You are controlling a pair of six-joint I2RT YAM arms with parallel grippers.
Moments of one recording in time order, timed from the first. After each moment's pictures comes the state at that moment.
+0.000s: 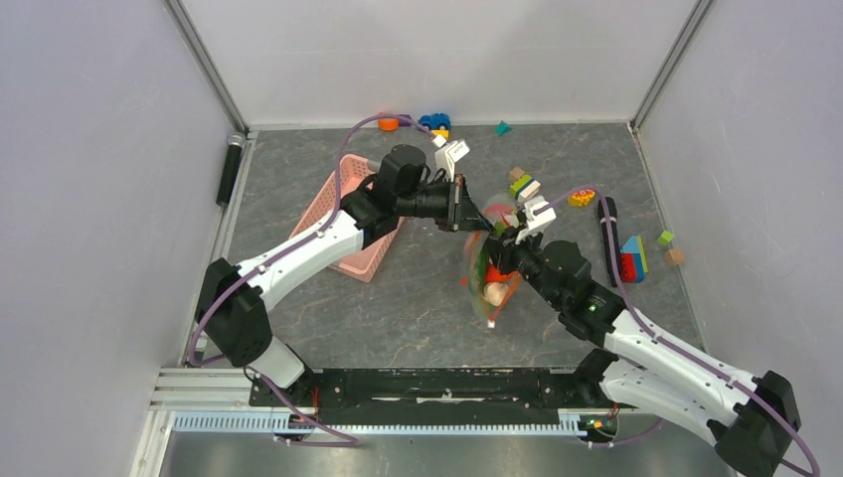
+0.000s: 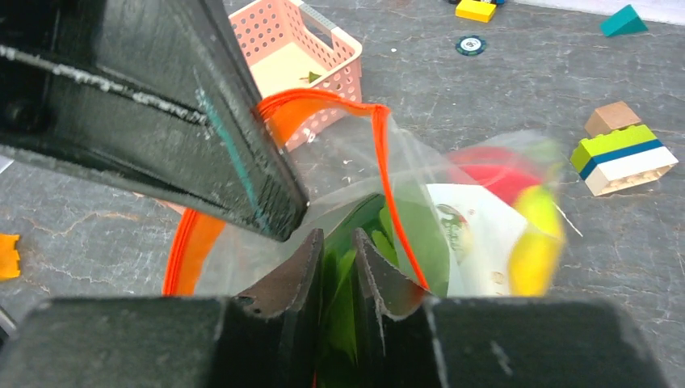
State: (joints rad) left arm -0.74 1.56 1.32 -0.12 0.64 -0.66; right arm 0.78 0.84 0.55 0.15 0.21 0.21
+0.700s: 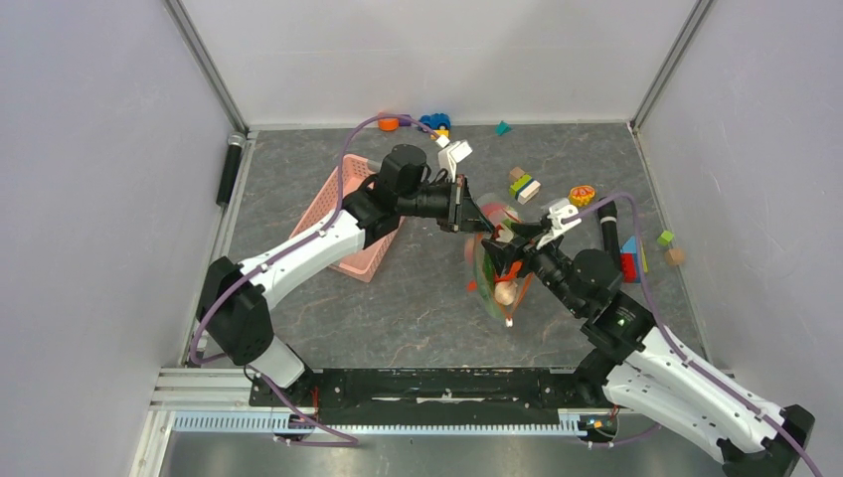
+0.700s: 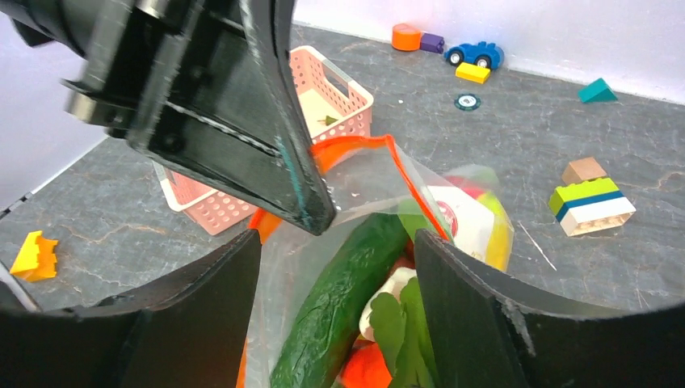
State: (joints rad) left arm -0.75 1.57 1.32 -0.09 0.69 -0.66; right arm 0.78 0.66 0.59 0.04 0.18 0.16
